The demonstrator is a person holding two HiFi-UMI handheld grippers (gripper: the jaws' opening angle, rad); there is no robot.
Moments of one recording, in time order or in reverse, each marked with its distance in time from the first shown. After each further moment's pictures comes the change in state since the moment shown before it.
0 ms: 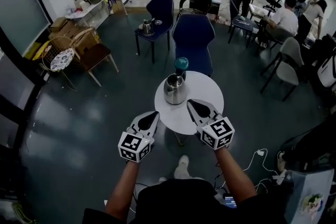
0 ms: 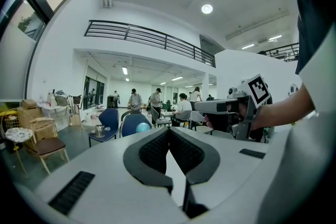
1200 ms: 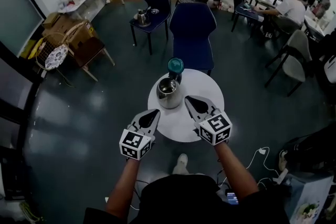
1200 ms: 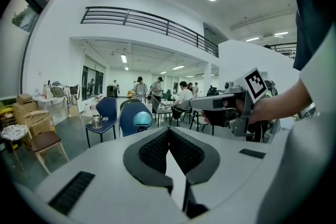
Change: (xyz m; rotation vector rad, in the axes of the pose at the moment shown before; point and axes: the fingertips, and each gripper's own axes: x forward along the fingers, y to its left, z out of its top) left arm 0.142 0.039 -0.040 -0.015 0.127 -0.005; right arm 0.071 -0.132 -0.050 0.043 0.100 0.023
